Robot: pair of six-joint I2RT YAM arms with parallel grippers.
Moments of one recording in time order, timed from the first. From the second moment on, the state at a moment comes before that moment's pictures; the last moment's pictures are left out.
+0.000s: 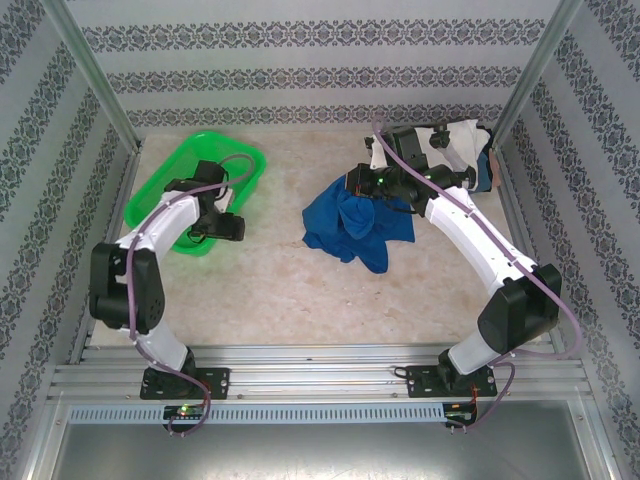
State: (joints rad) left arm -0.12 1.70 1.28 -0.91 -0.02 -0.05; right arm 0.40 1.56 1.47 -0.64 -0.31 0.50
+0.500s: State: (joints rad) left arm -0.11 1.96 1.55 -0.90 -0.18 -0.02; right arm 0.43 1.56 1.47 -0.66 -0.31 0.50
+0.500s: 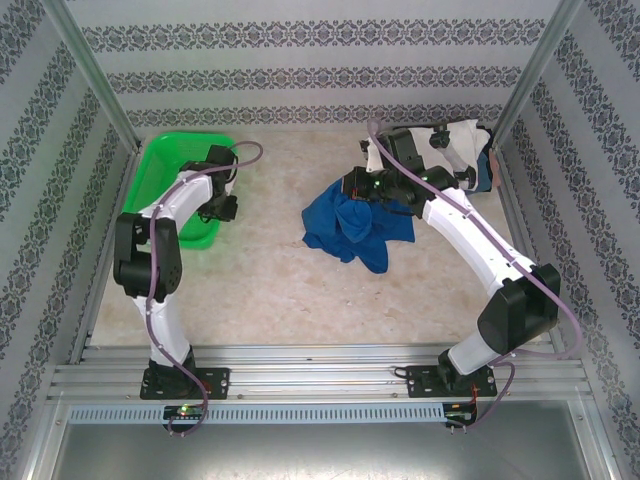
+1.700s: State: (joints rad) left arm 0.02 1.83 1.79 -0.90 0.00 -0.15; right arm 0.60 2.00 1.87 -0.81 -0.45 0.55
